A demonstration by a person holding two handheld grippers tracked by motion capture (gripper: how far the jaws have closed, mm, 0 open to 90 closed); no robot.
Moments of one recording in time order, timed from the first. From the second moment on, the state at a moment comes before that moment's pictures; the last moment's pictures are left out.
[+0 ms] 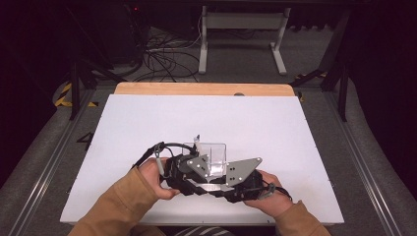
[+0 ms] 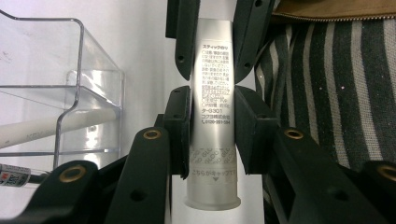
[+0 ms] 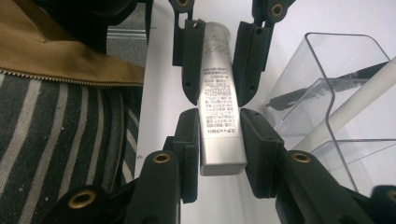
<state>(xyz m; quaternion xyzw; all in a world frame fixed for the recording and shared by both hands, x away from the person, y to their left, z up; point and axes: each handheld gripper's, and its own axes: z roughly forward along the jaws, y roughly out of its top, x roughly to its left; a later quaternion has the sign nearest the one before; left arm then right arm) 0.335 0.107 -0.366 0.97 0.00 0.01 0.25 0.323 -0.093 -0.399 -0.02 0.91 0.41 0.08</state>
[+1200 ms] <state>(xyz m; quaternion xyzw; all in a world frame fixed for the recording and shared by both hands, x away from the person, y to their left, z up) 0.330 0.123 -0.358 0.96 0.01 0.02 0.29 0.318 -0.115 -0.393 -0.02 0.88 0.46 0.08</state>
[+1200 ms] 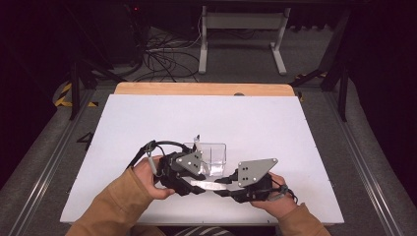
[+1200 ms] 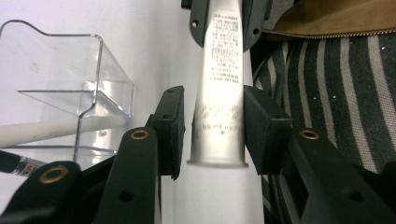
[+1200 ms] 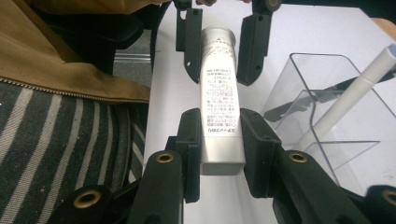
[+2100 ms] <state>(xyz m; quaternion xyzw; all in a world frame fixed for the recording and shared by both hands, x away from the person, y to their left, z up) 0.330 0.131 -0.347 0.95 0.01 0.02 0.30 0.319 -0.133 -0.399 -0.01 0.87 0.49 0.08</state>
